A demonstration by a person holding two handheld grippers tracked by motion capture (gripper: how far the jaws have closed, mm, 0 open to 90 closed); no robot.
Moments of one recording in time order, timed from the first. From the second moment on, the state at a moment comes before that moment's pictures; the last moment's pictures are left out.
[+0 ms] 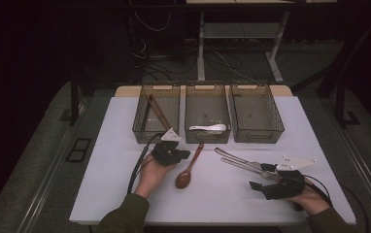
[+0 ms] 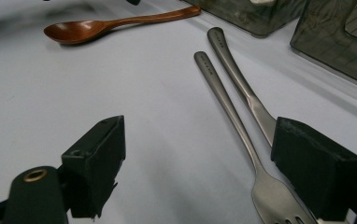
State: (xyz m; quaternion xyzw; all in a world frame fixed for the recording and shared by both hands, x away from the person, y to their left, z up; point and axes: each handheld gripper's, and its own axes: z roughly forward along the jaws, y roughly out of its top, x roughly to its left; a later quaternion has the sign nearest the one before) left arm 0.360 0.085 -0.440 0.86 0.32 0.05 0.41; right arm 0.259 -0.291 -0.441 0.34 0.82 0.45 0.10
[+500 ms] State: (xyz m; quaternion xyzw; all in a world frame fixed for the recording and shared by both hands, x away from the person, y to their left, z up) left arm 0.369 0.064 -0.449 0.87 0.31 0.05 0.38; right arm 0.260 -0.291 -0.442 0.33 0.83 0.44 0.11
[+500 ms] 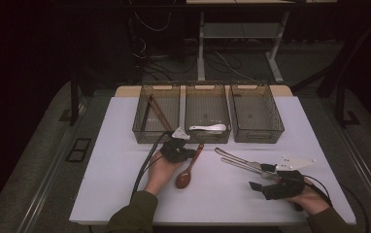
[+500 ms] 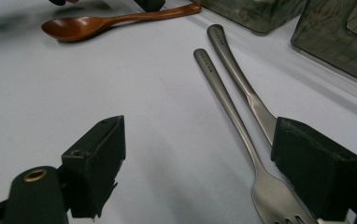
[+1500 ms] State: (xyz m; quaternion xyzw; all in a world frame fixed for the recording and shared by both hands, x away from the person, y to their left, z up) left arm 0.349 0.037 -0.446 0.89 0.24 -0.01 0.39; right arm 0.259 -0.288 -0.443 0.33 0.83 0.44 0.11
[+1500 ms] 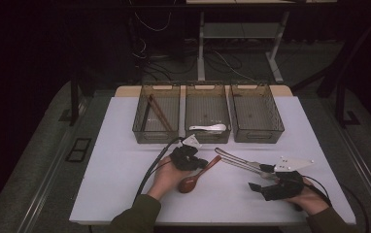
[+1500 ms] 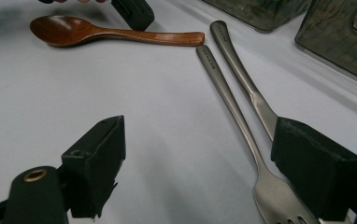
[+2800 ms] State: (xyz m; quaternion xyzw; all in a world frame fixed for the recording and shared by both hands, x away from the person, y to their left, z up) left arm 0.350 -0.037 -0.447 0.92 0.14 -0.05 0.37; right arm 0.259 -0.289 -0.443 0.32 0.83 0.43 0.11
